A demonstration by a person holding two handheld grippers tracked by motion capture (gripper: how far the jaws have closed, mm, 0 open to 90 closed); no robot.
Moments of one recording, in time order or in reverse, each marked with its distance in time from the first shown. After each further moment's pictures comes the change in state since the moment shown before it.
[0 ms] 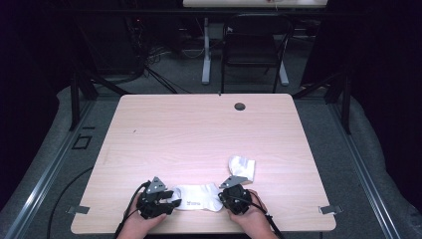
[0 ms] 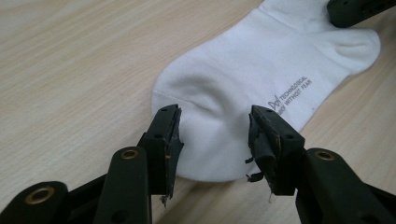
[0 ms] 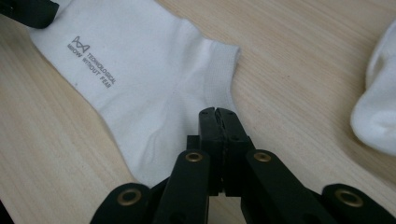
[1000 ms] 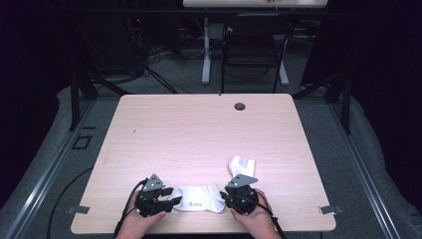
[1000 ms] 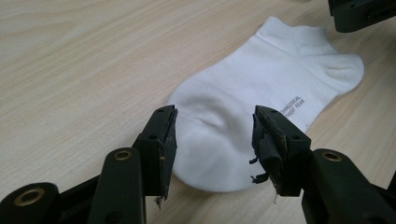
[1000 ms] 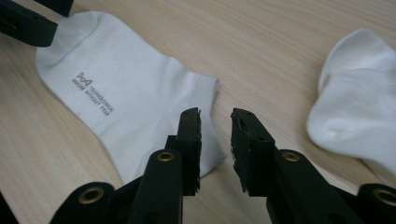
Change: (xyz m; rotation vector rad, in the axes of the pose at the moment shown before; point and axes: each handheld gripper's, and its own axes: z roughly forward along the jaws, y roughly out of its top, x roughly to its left) left arm 0.006 0.007 -0.009 -0.055 -0.020 -0.020; right arm -0.008 -0.004 -0.019 -0.109 -0.025 0.027
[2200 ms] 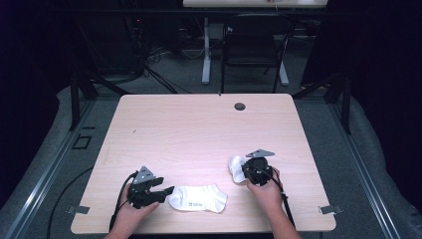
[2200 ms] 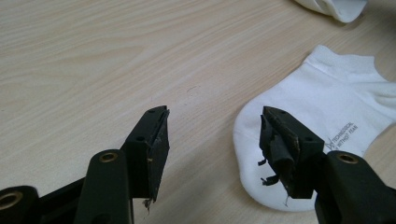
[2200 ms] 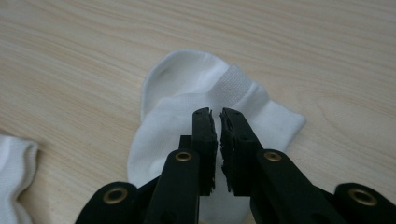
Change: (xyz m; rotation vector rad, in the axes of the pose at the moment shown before) left arm 0.027 0.003 -0.006 -0.062 0.073 -0.024; right arm -0.084 0.020 0.017 0.017 -0.199 0.205
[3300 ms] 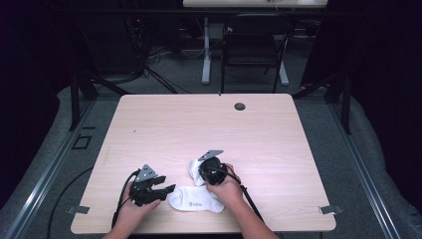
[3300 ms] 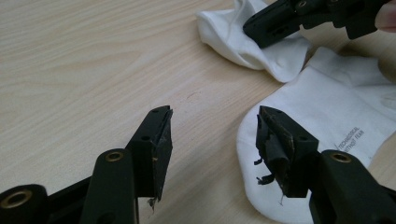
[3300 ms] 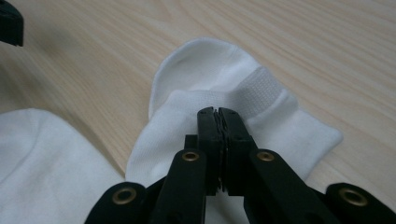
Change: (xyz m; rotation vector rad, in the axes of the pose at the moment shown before) left arm 0.003 0.003 0.007 0.000 -0.010 0.012; right arm 0.106 0.036 0.057 0.041 0.227 -0.236
